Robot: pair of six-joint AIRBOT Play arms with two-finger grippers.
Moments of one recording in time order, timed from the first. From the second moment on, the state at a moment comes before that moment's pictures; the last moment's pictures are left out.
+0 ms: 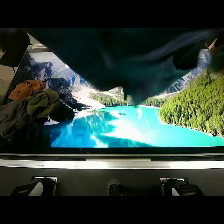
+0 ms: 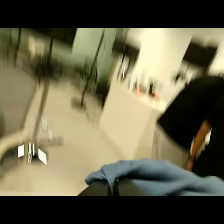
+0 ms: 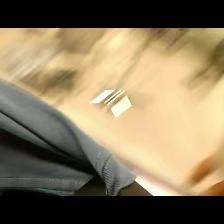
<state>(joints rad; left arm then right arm) 0.26 -0.78 1.51 0.63 -0.71 -1.22 0.07 -0.74 1.57 -1.53 0.82 1.10</state>
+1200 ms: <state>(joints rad) 0.08 -1.18 1.10 0.79 -0.81 -1.28 0.02 -1.42 1.39 -1.14 1.09 0.98</state>
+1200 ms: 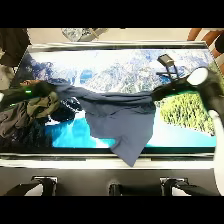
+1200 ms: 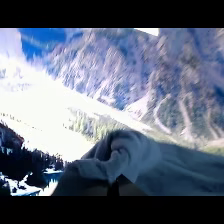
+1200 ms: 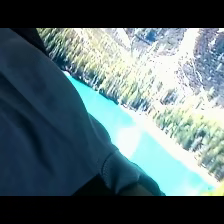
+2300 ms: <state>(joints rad) -0.16 -1.50 0.93 0.79 -1.13 -1.28 -0.28 -1.51 1.19 -1.14 1.47 0.94</state>
